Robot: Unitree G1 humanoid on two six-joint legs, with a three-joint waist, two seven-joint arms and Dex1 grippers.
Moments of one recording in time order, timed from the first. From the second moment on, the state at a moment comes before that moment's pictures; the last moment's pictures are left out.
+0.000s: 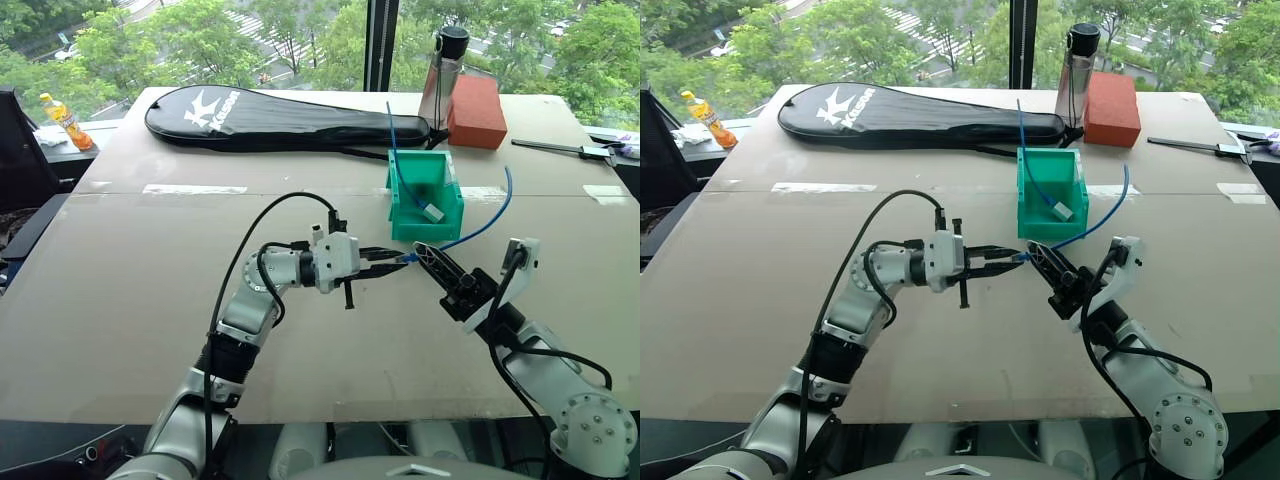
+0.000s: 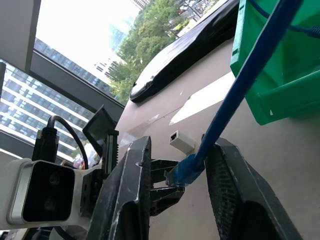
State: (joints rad) left arm -0.44 0.34 -0.26 0.10 -0.19 -0.25 -1.10; right arm 0.08 -0.13 -0.13 -0.73 1.30 0.78 -0.13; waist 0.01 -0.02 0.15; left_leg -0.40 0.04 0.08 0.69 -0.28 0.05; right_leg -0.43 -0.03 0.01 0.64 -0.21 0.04
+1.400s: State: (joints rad) left arm -0.46 0.35 -0.23 0.05 -0.23 -0.14 -1.03; right arm -0.02 -0.34 -0.01 -0.68 1.48 0.67 -0.17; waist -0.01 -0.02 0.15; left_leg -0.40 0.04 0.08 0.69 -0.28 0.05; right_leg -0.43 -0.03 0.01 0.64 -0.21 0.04
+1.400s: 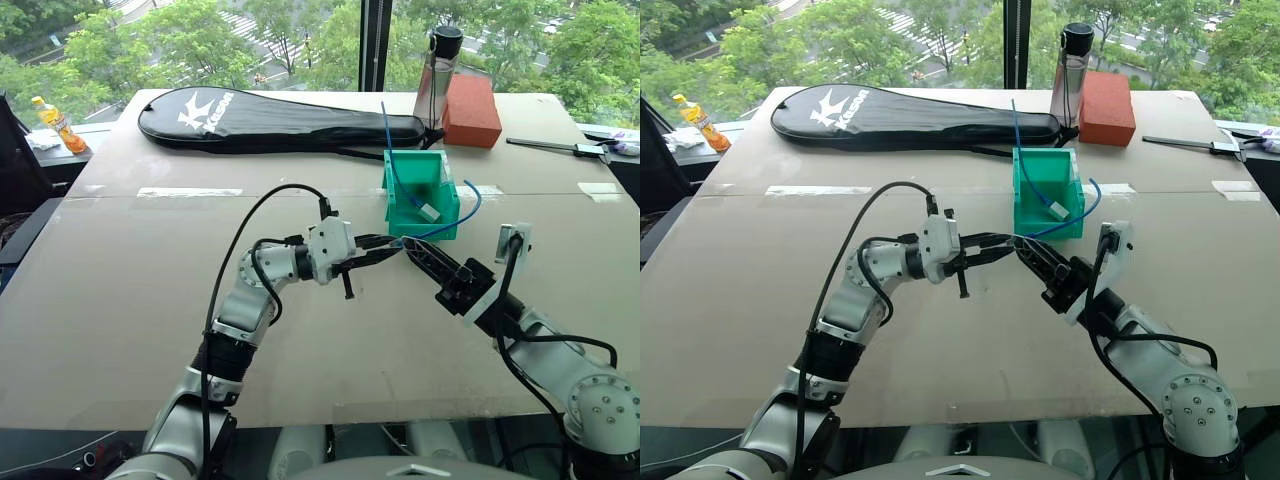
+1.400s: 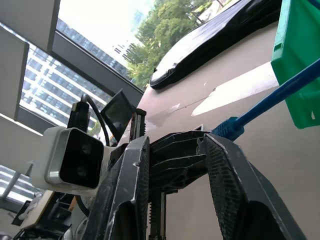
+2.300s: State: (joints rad) left arm -0.44 0.34 -0.23 0.05 -0.24 -0.11 -1.03; right arm -0.09 -0.30 0.00 -0.61 1.41 0.66 -0.18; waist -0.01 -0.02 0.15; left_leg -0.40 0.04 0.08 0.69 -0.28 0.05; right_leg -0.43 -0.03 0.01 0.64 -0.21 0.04
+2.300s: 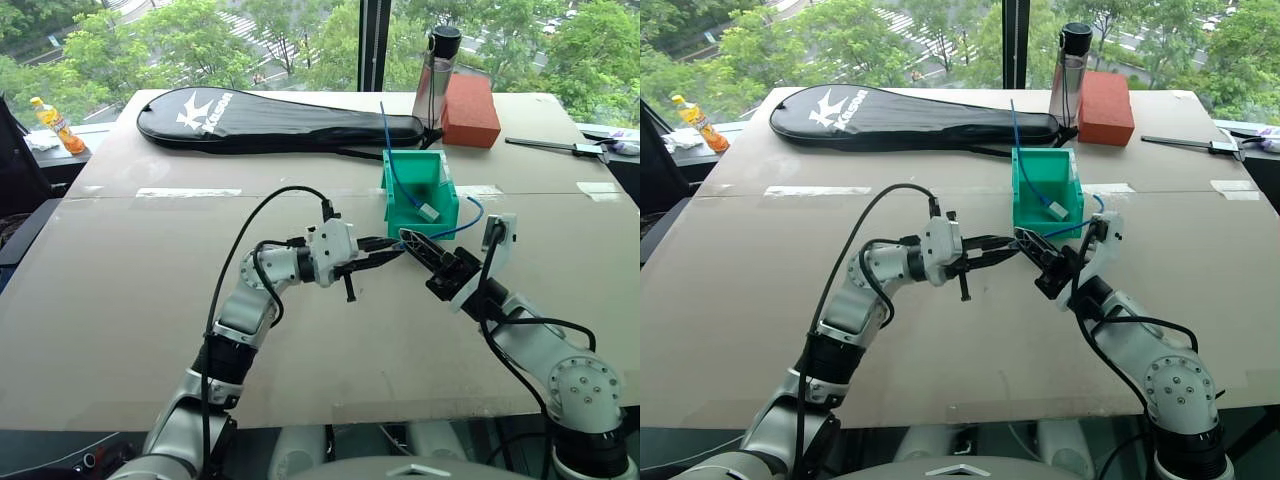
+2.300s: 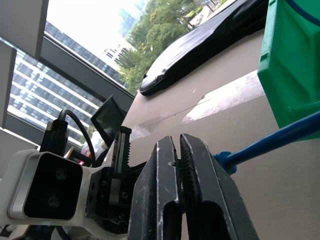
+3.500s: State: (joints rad) left arm -0.43 0.34 -0.18 0.07 -0.24 -0.18 -0.99; right arm -0.01 -0.38 -0.01 -0.65 1.47 0.69 -0.11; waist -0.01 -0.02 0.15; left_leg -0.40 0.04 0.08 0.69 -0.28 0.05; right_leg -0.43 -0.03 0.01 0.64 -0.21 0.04
